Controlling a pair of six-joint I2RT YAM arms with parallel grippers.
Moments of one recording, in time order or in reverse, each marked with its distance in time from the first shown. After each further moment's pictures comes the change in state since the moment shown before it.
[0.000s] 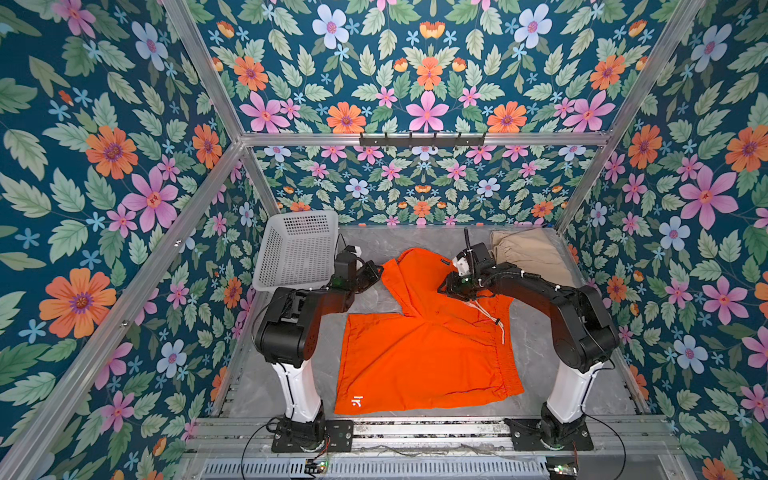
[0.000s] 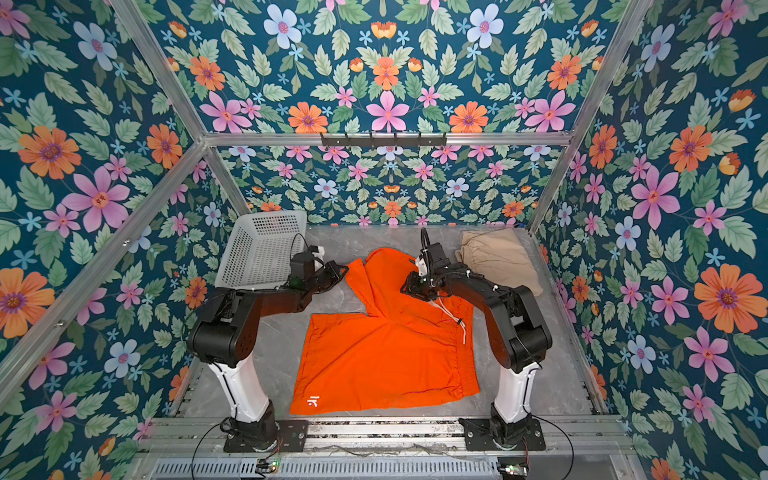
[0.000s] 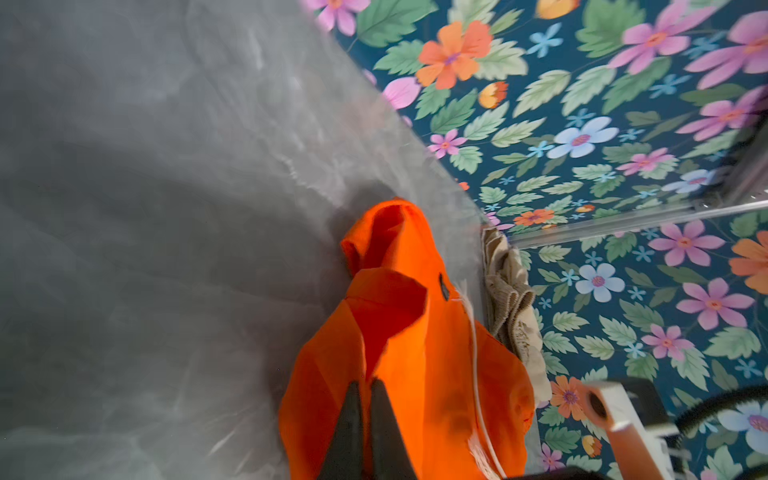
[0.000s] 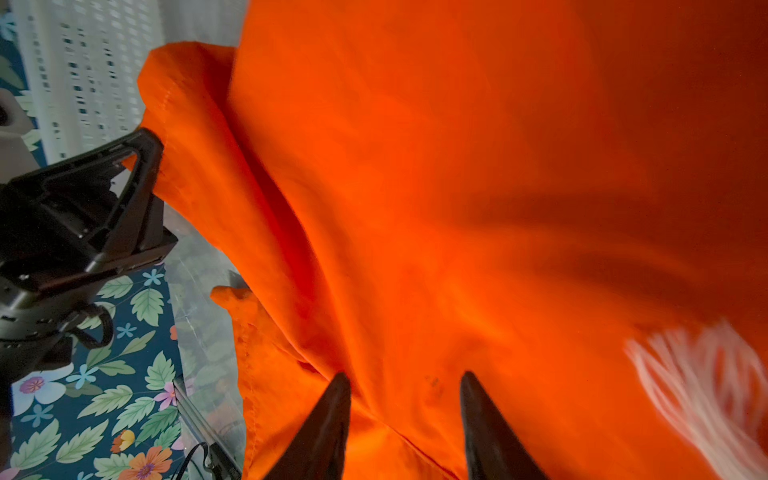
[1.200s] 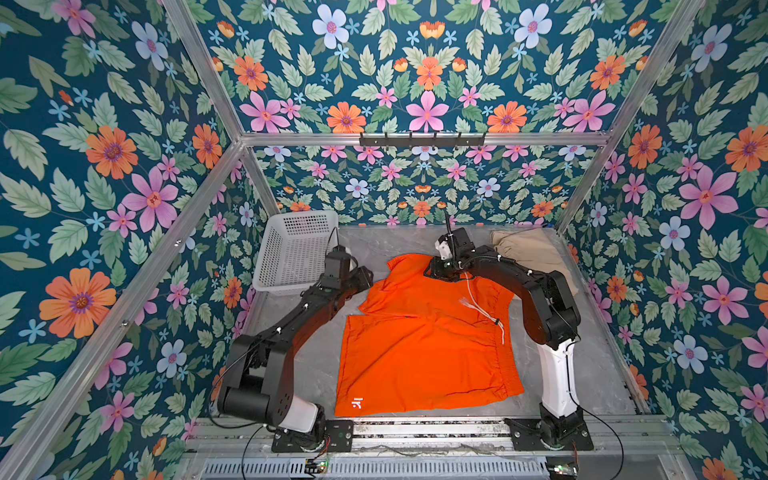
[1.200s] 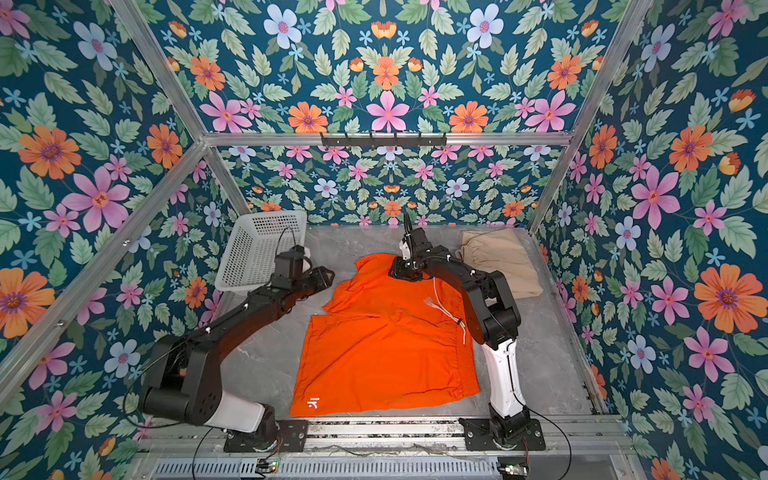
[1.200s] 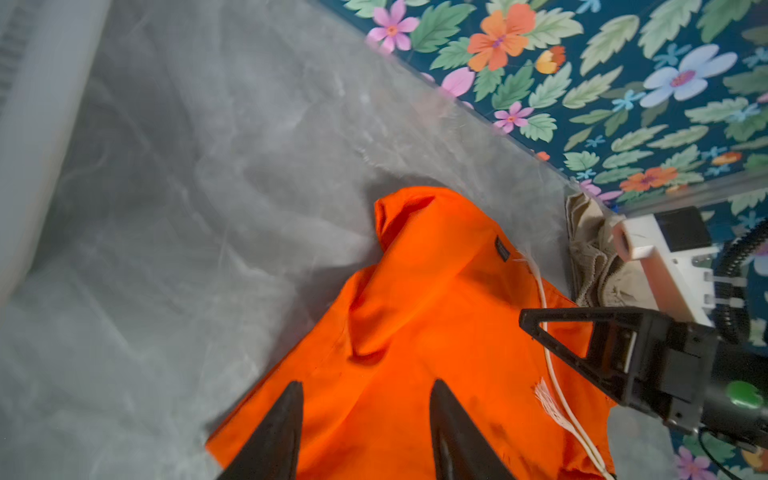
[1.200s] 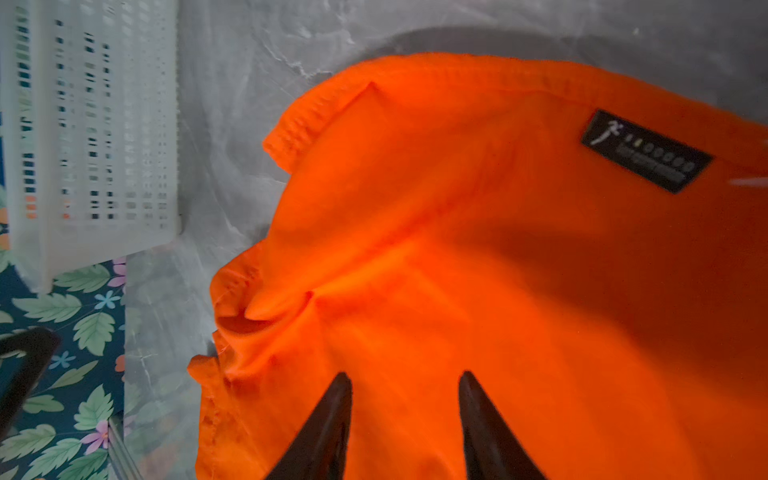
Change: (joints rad) left arm -0.023 -0.321 0.037 -0.570 -0.216 0.283; right arm 0.029 0.238 0.328 -0.071 0.067 -0.121
